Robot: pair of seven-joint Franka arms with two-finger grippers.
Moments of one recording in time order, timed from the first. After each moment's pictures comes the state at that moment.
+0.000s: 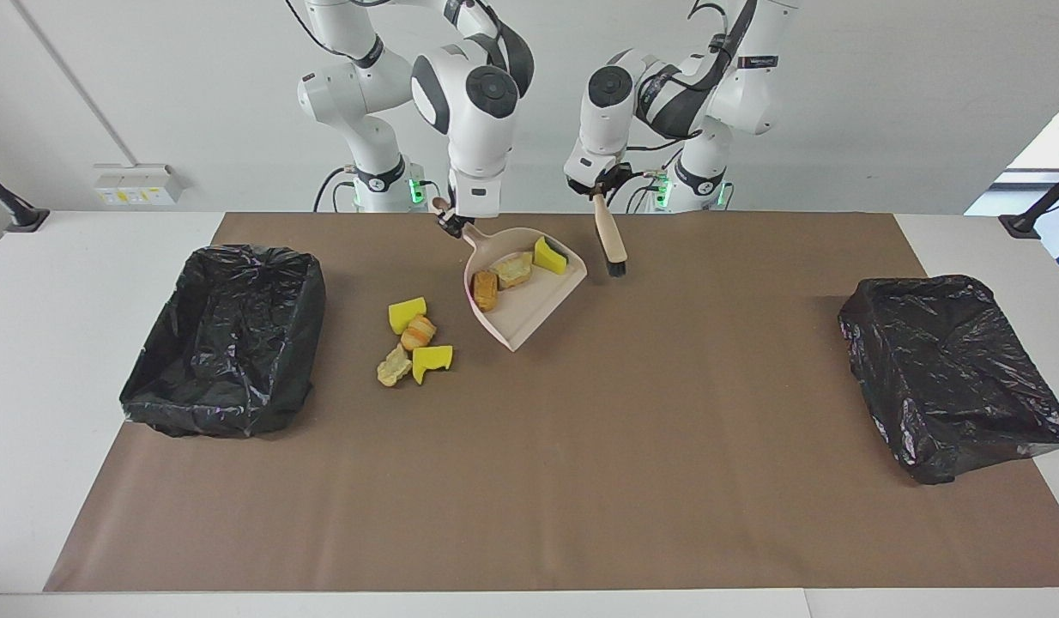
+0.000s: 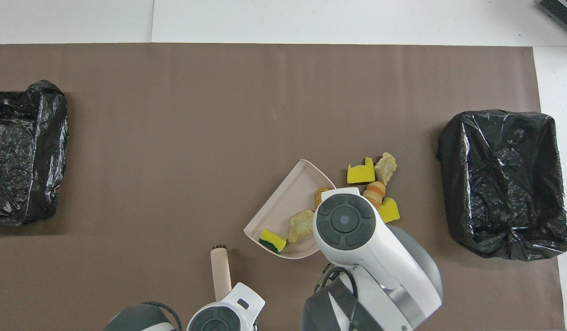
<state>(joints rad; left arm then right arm) -0.87 -0.34 -0.06 -2.56 -0.26 2.02 -0.90 0.34 -0.12 0.18 -2.04 -0.04 1.63 -0.33</state>
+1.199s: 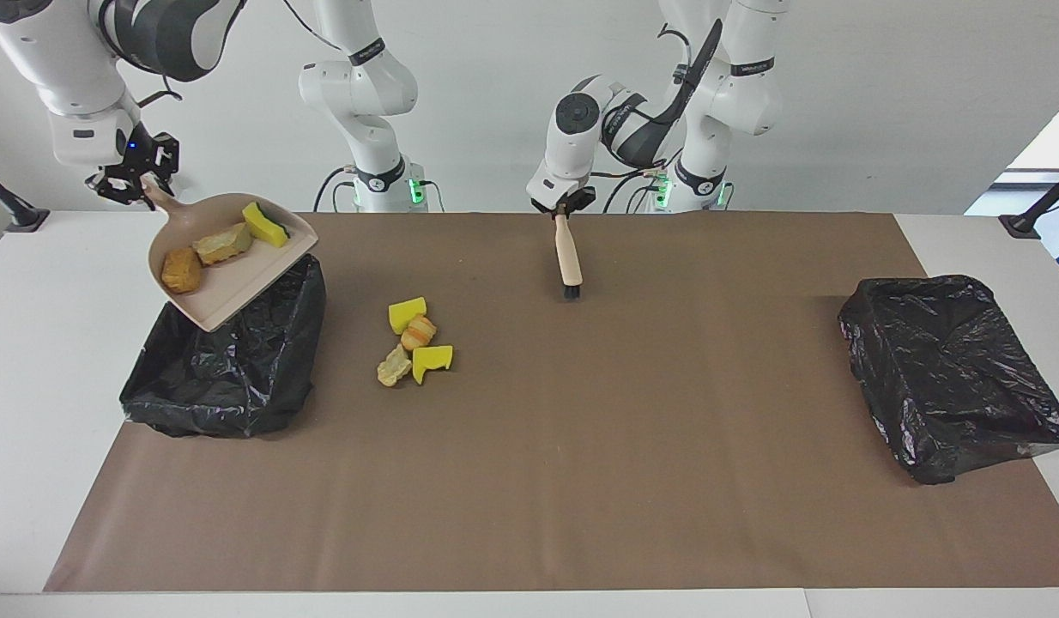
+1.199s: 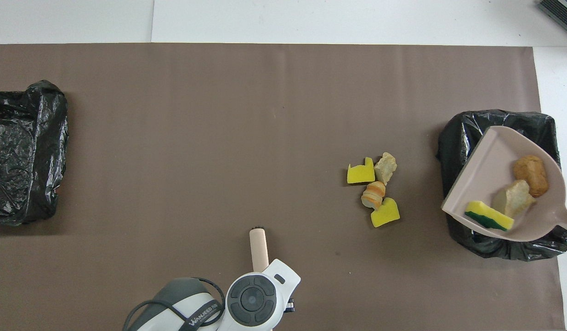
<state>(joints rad) -0.91 -0.09 -0.07 -2.39 -0.30 2.09 -0.81 -0.08 -0.21 -0.28 -1.93 -0.38 1.71 -1.32</state>
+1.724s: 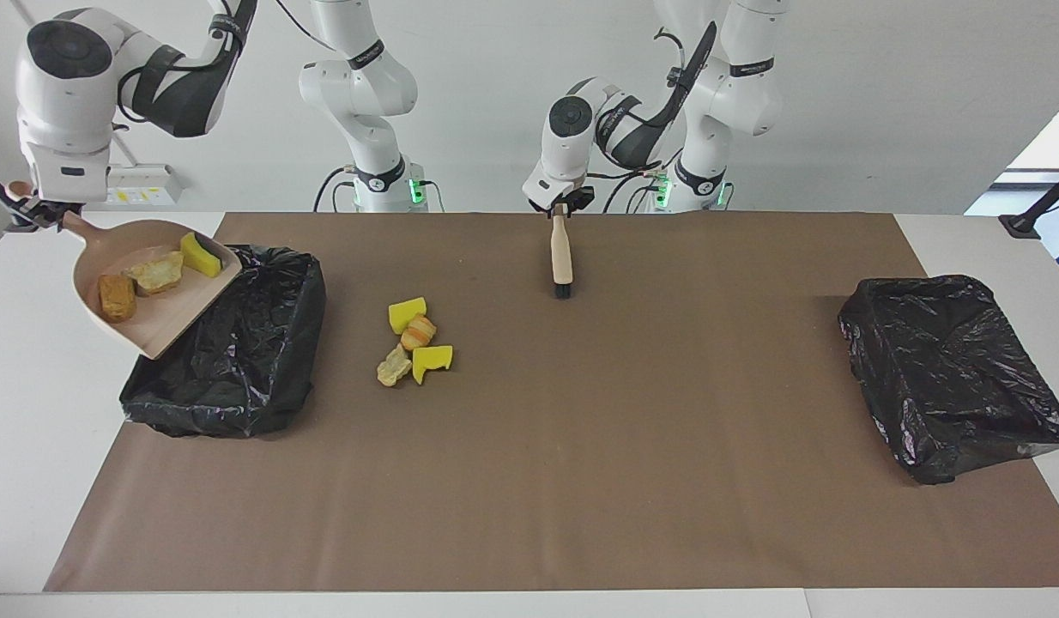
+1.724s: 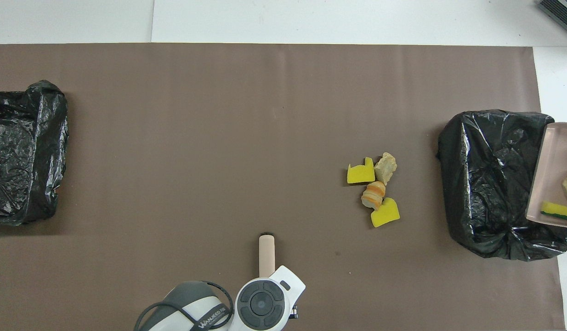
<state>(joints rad) -0.92 -0.08 -0.07 -2.39 -0.30 2.10 -0.79 -0.09 -0.09 -0.28 -1.95 -0.78 1.97 -1.39</state>
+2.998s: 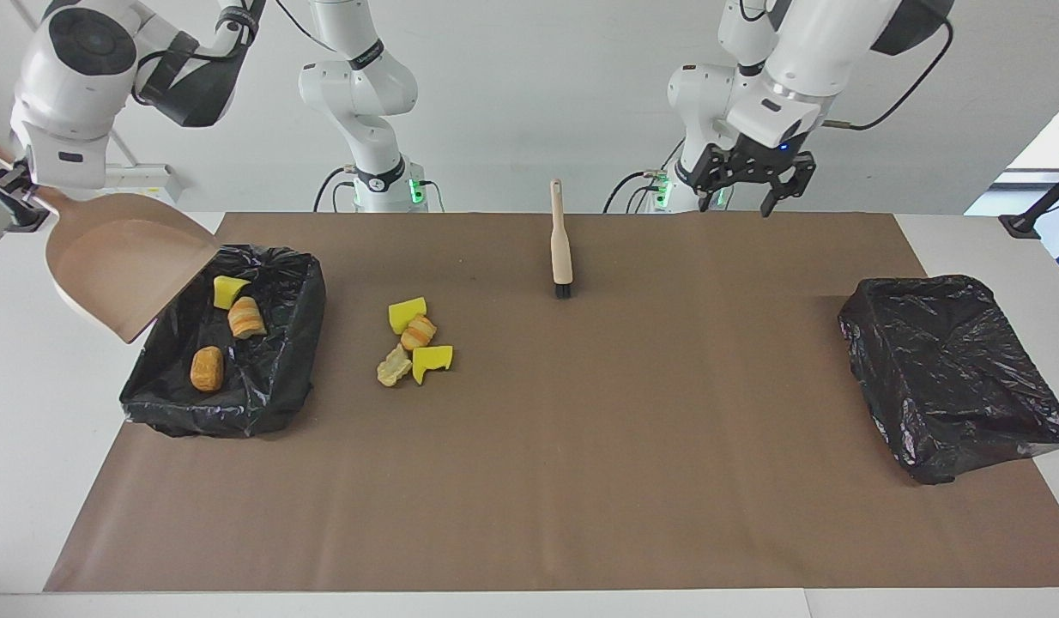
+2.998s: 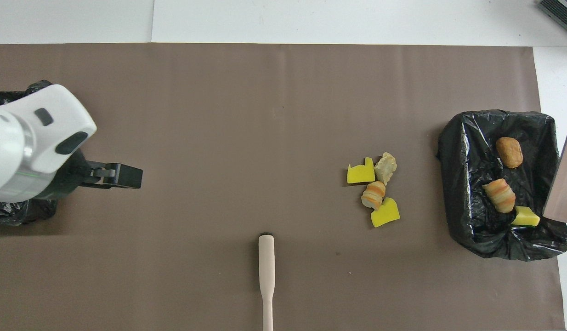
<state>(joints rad) -0.22 -0.10 -0.03 -1.60 -0.06 1.50 -0.14 -0.05 -0.11 -0.18 -1.79 -0.81 1.65 -1.20</state>
